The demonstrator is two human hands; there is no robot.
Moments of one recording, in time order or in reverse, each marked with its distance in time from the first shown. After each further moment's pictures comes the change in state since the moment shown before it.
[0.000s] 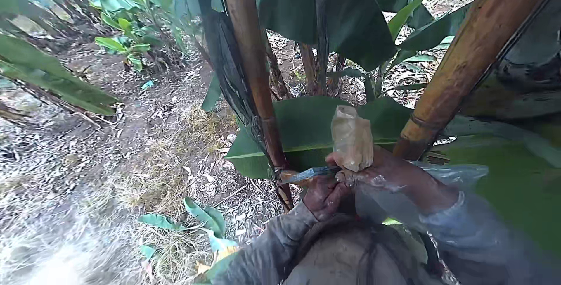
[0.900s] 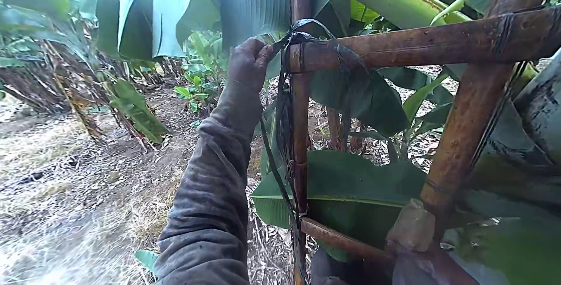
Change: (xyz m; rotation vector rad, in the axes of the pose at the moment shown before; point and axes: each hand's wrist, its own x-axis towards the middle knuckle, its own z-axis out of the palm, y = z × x) left_hand 0.194 0.265 -0.268 1.025 0.633 0.139; right_hand -0.056 0.069 -0.008 0.068 0.303 0.200
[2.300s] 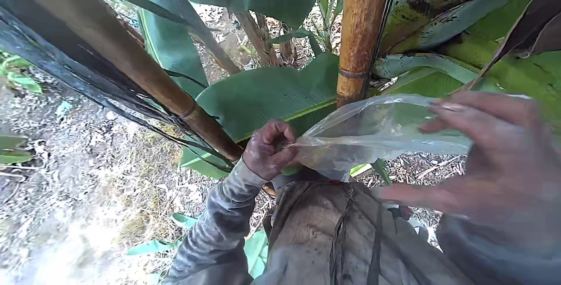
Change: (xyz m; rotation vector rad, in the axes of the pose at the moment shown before) left_hand -0.291 0.042 0.181 -1.329 -0.796 0.072; right_hand -0.120 -0.110 -0.022 -0.884 0.602 -0.621
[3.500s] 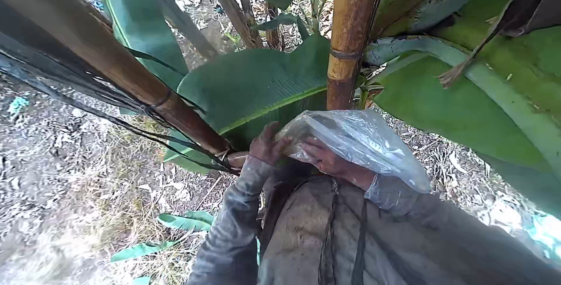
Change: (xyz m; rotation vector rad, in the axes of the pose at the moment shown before) left_hand -0.044 -0.089 0.008 0.671 0.121 -0.664; right_hand -0.113 0.069 0.231 0.393 -0.193 0.039
